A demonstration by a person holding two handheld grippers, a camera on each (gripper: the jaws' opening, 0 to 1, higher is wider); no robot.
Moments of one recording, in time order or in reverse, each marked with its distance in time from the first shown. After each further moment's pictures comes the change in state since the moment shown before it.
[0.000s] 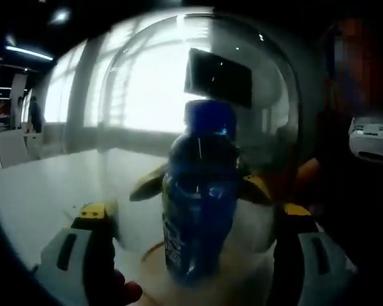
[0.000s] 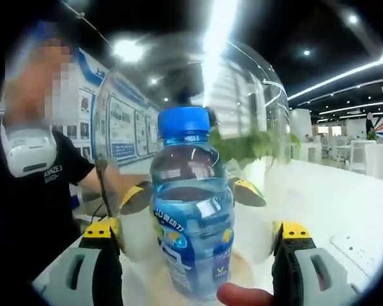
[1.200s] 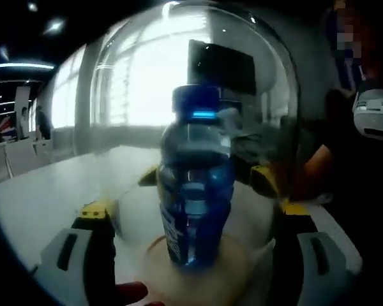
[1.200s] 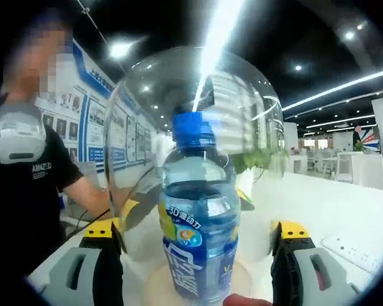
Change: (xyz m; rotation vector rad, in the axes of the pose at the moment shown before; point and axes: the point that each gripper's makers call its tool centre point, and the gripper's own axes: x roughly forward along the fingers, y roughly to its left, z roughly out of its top) left arm -0.005 0.001 -0.011 0.061 0.055 0.089; right arm -0.004 0.000 0.007 -0.025 -0.088 -0.107
